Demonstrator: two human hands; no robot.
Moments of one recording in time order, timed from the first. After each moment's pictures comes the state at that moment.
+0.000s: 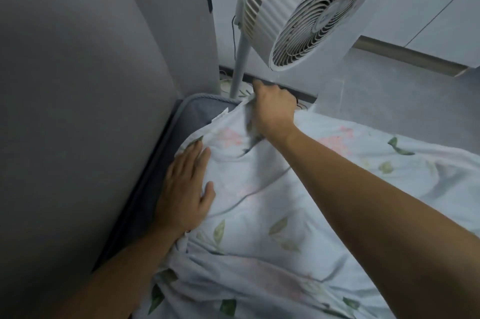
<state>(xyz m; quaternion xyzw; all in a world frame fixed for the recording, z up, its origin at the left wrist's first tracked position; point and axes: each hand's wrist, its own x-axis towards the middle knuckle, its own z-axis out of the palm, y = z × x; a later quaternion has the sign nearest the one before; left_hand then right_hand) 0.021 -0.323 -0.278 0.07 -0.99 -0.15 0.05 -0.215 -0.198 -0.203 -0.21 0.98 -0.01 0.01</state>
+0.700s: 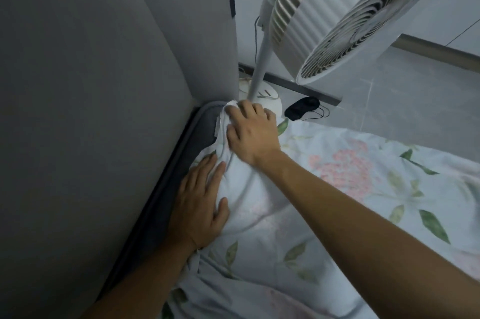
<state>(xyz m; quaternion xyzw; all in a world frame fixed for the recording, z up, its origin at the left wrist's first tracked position) 0.020 -0.325 -0.282 0.09 -0.98 -0.18 0.03 -0.190 -0.243 -0.271 -0.36 0.92 -0.15 0.01</state>
